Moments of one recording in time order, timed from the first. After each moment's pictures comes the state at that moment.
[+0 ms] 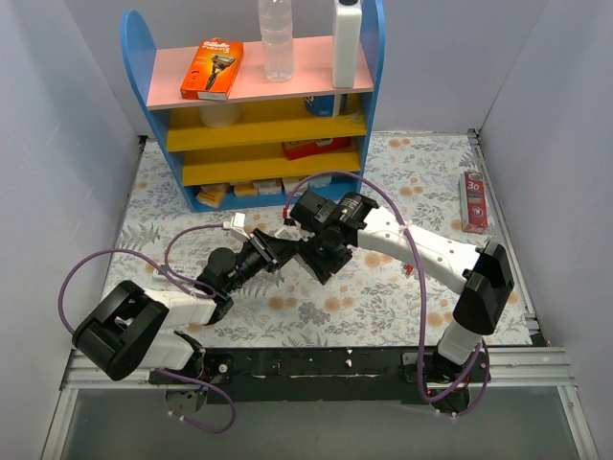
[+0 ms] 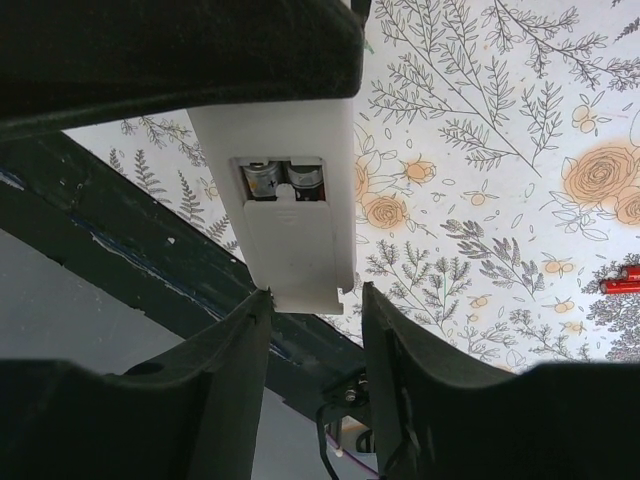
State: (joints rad) left arm -0.61 1.32 0.24 1.11 0.23 -1.32; right arm 1.02 1.69 1.57 -1.17 -0.04 0.23
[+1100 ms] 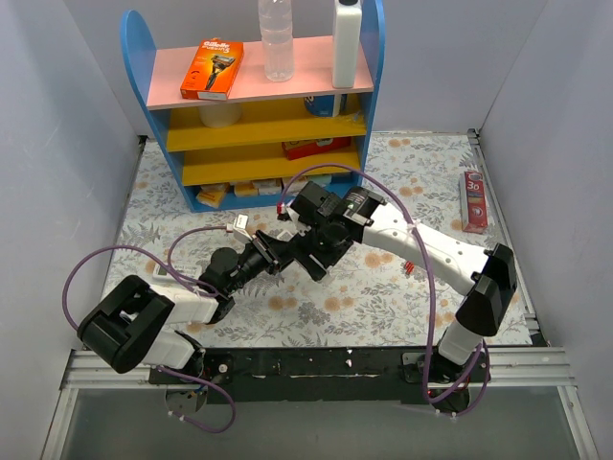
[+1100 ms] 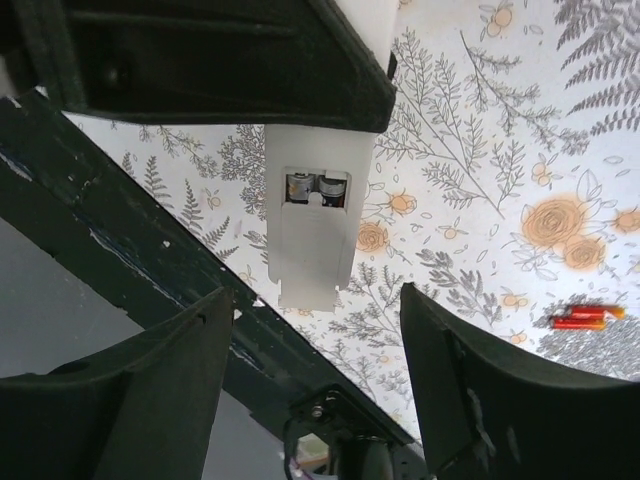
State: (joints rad) left arm -0.61 1.37 0.24 1.13 0.25 -1.36; right arm 1.02 1.68 1.64 -1.18 -0.04 0.14
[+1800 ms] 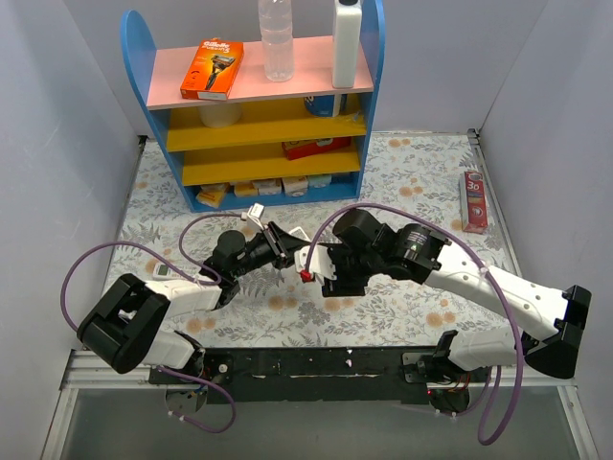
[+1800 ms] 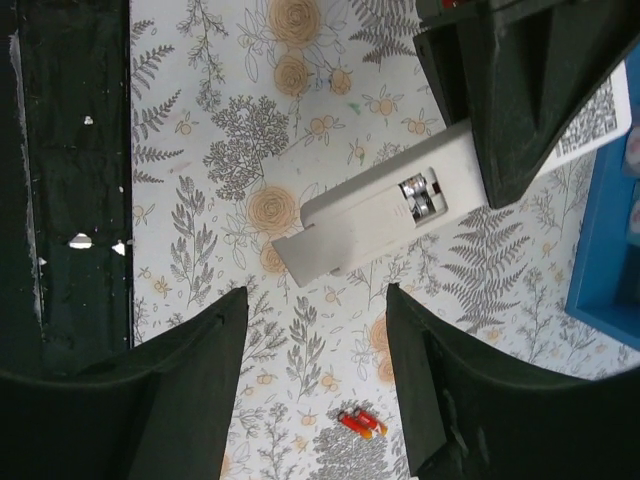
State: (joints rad) left arm -0.60 1.36 0.38 0.92 0.44 -1.36; right arm 1.08 1.25 1.27 -0.96 -0.17 -0.64
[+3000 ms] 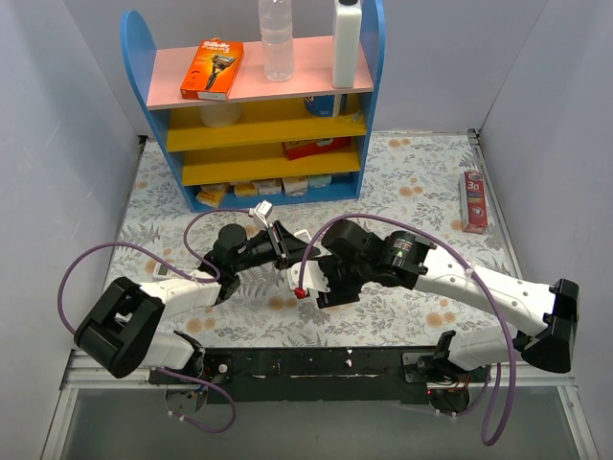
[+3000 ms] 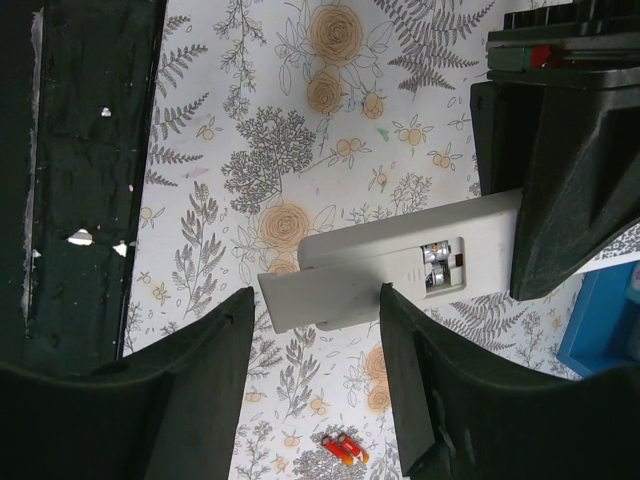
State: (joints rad) left arm -0.59 1.33 0.44 0.81 0.60 -1.36; right arm 1.15 1.29 1.24 -0.92 -0.20 -0.73
